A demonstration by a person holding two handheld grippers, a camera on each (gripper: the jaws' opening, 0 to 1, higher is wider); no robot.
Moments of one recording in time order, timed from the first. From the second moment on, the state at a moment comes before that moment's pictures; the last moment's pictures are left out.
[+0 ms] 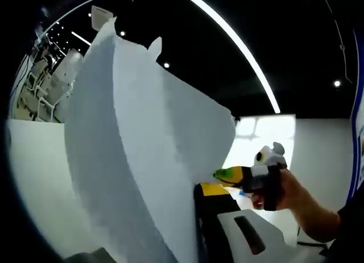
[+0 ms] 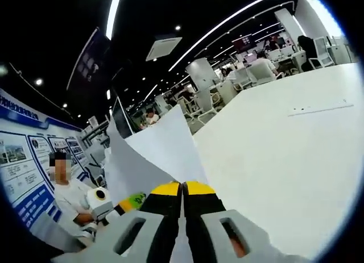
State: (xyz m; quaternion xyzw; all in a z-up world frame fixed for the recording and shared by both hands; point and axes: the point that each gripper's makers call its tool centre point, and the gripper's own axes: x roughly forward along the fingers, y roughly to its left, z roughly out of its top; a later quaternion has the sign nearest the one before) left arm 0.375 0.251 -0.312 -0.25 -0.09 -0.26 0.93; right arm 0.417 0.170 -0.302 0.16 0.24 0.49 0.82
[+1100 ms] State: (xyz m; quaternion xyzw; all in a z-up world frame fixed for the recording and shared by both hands) left arm 0.370 0.241 -0.245 -0.34 -0.15 -0.35 0.86; right arm 0.385 0.121 -0.265 0.12 0.15 0.59 0.79
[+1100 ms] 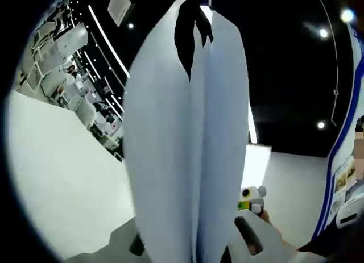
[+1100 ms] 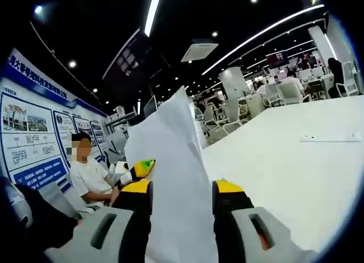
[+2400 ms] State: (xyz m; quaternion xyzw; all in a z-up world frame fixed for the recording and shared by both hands) left arm 0.398 0.137 -0.205 -0.15 -0.13 -0.44 0.88; right arm 0.395 0.066 -0.284 -0.04 -0.01 0.54 0.84
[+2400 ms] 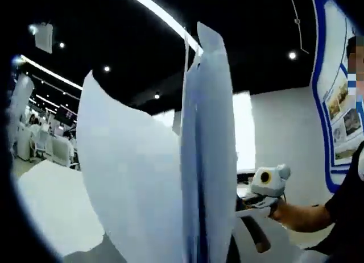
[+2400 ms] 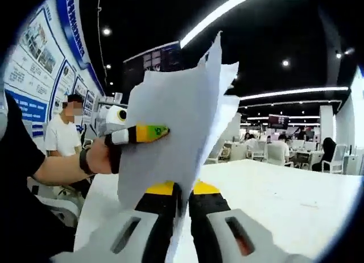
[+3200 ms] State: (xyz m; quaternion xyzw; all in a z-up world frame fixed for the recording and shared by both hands) left arm 0.338 0.159 -0.133 -0.25 -0.27 -0.50 0.78; right arm 0.396 0.043 -0.243 0.18 -0.05 0.55 0.82
